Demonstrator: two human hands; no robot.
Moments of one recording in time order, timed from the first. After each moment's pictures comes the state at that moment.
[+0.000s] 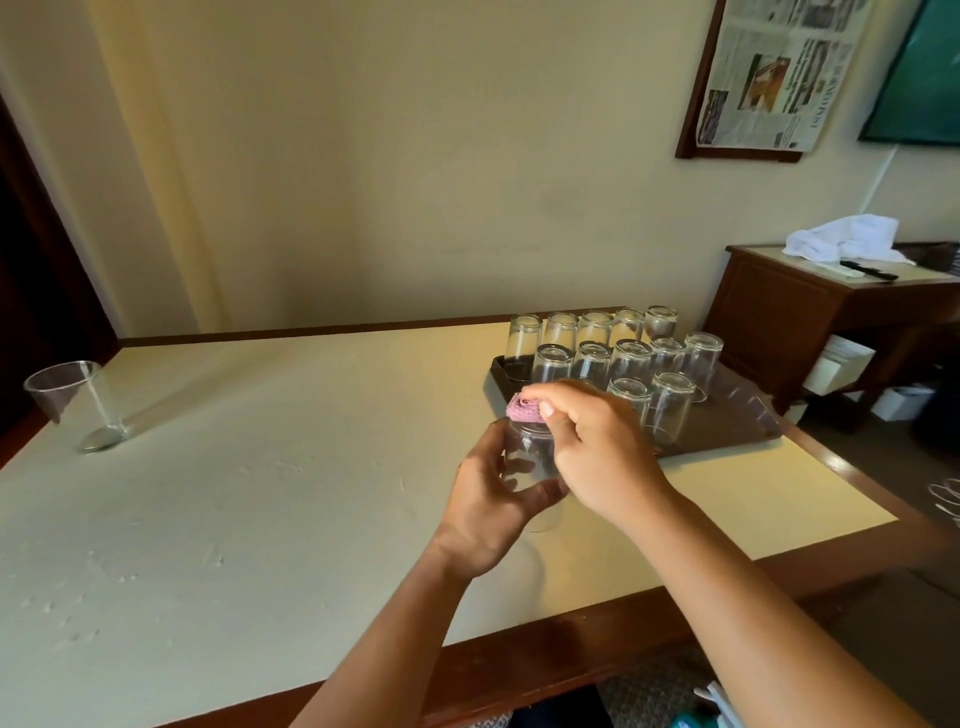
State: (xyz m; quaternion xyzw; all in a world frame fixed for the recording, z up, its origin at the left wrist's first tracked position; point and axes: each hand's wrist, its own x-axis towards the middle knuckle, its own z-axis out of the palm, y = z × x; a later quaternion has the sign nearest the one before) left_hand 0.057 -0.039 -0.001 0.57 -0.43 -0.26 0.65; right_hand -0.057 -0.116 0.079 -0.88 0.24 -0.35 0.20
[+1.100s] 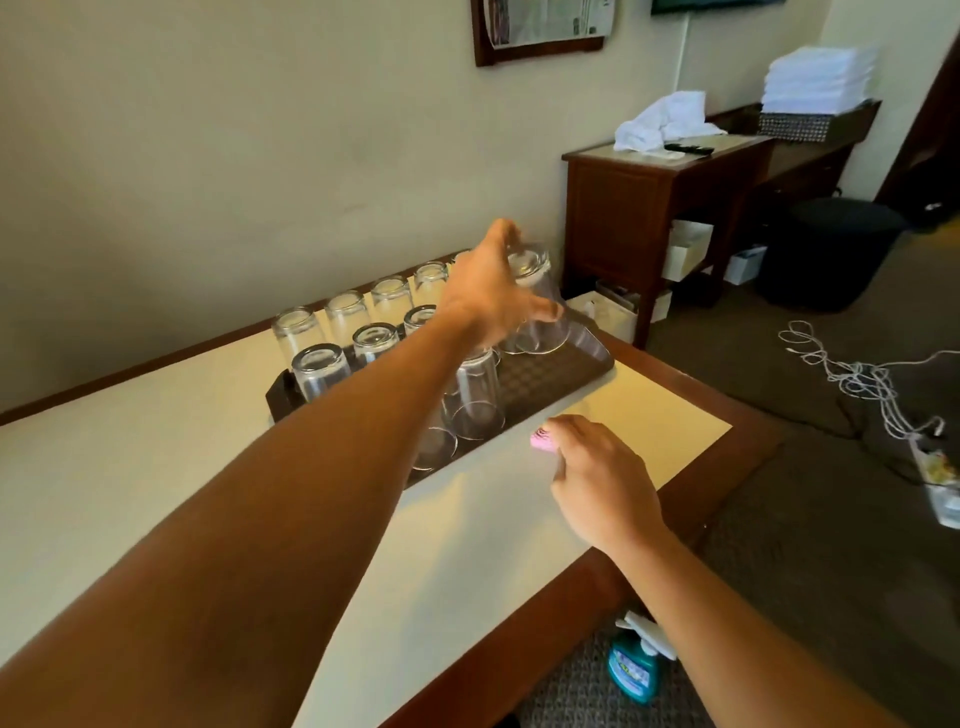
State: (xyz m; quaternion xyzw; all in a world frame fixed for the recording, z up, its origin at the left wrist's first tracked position) left_hand -0.038 -0.347 0.098 0.66 -0.63 -0.16 0.38; right_hand -0.202 -0.286 -0.059 -0.84 0.46 -0.29 0.03
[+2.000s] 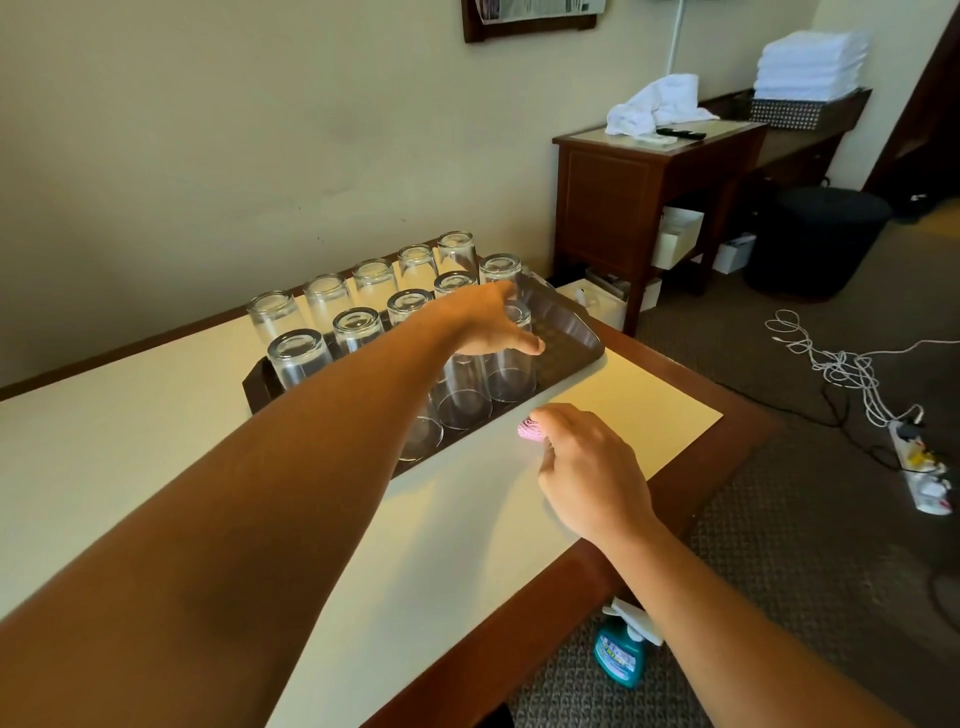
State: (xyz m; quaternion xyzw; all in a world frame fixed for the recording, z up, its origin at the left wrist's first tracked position) left_hand -0.025 -0.376 0.058 0.70 -0.69 -0.16 0.09; right_hand -0.203 -0.291 -0.067 -0.83 0.45 -0.31 0.03
